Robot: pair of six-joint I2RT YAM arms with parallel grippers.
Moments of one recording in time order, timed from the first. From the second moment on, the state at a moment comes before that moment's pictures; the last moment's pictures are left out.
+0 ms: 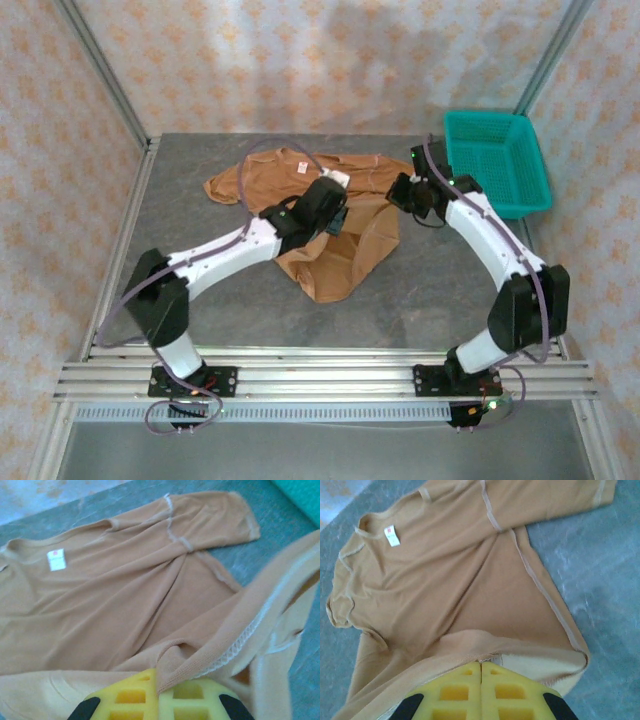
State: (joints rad) left arm -0.75 1.73 1.43 -0.44 -0.31 -0.24; right arm 0.27 1.56 1.36 -0.71 -0.14 0.71
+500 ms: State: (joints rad) left arm -0.64 1.85 1.62 -0.67 0.03 -0.46; right arm 0.26 1.46 0.88 -0.39 -0.35 0.81
